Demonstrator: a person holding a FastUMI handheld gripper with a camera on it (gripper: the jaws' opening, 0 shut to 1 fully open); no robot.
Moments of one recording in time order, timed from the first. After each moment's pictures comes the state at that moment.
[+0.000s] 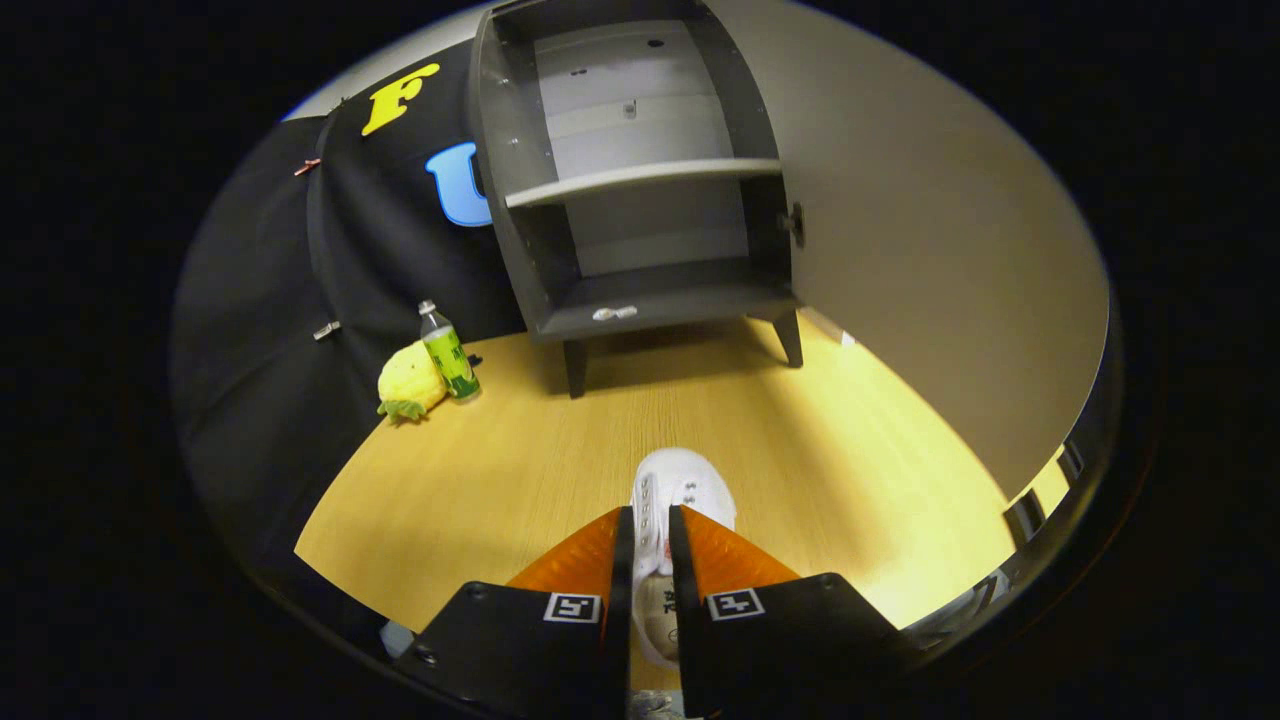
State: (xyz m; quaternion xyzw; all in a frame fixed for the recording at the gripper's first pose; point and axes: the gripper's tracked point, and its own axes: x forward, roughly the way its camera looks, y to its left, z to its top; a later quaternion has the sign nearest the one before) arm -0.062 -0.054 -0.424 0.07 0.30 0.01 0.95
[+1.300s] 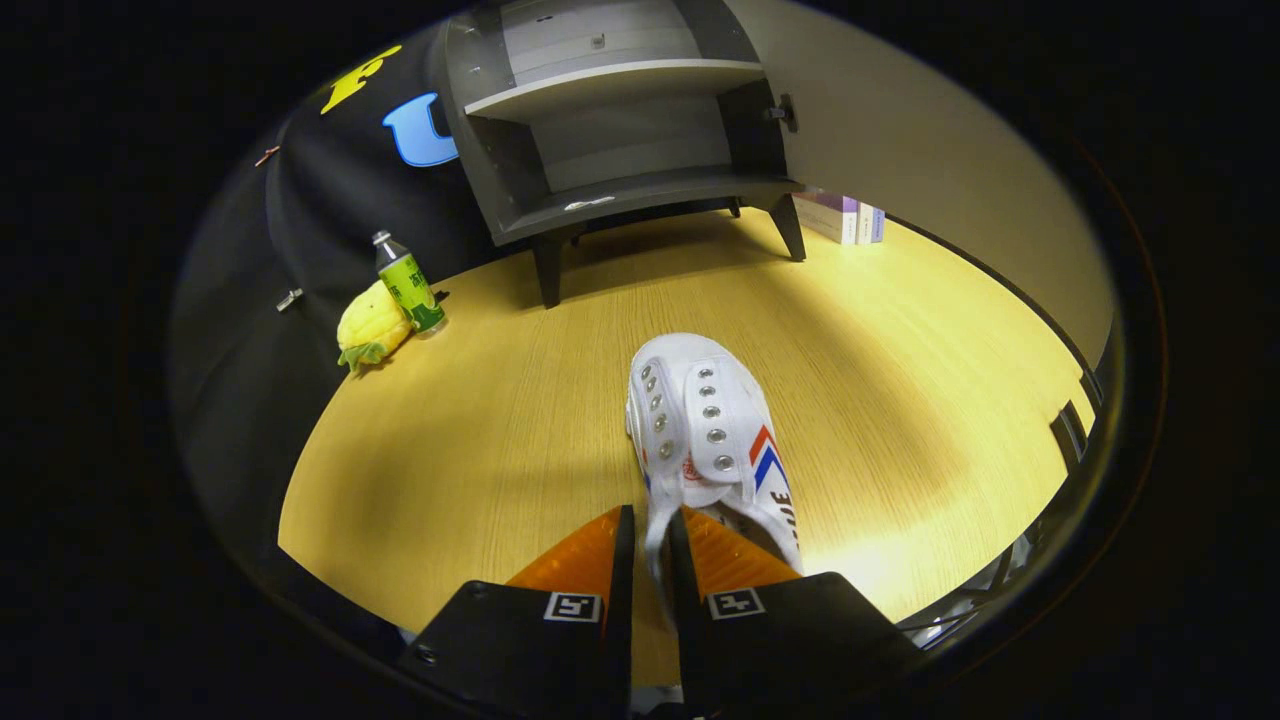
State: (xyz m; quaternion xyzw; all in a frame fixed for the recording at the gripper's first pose) arm -0.074 -0.040 -0.507 0.08 0.38 -0.03 0.92
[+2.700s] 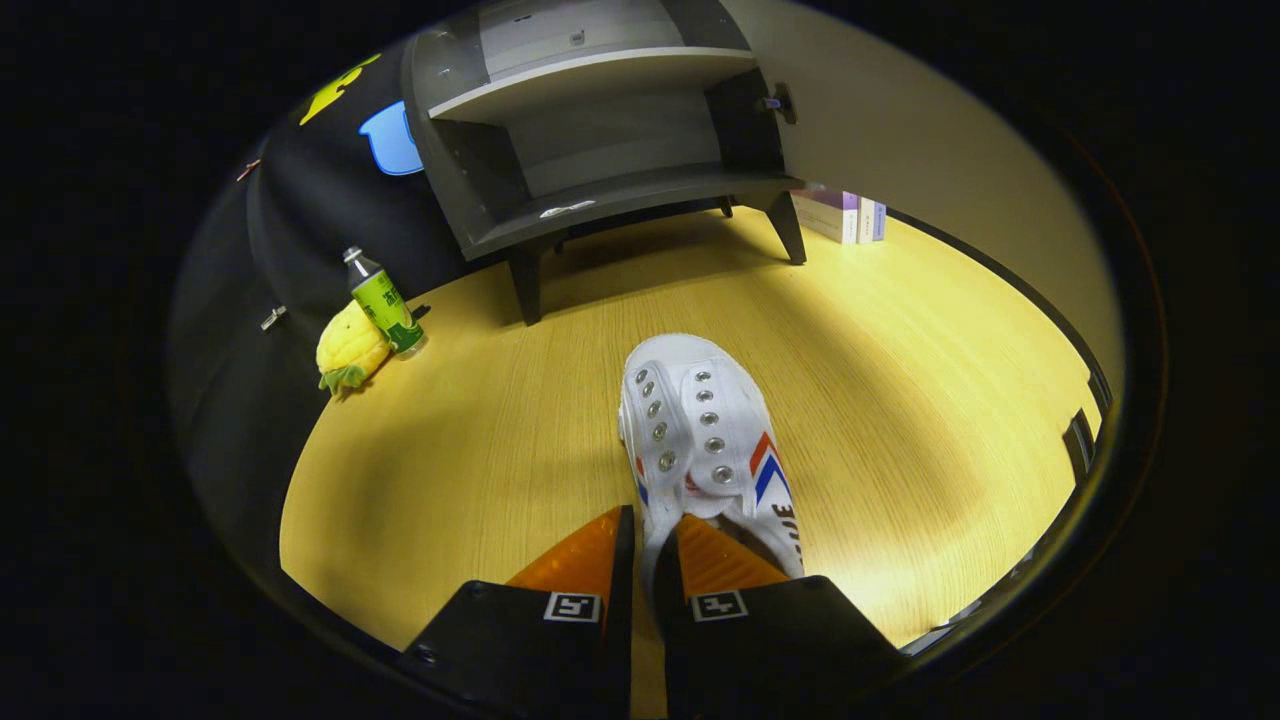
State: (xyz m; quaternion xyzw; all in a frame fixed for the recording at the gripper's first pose) arm -0.033 -0.048 -0.517 0.10 0.38 -0.04 0.92
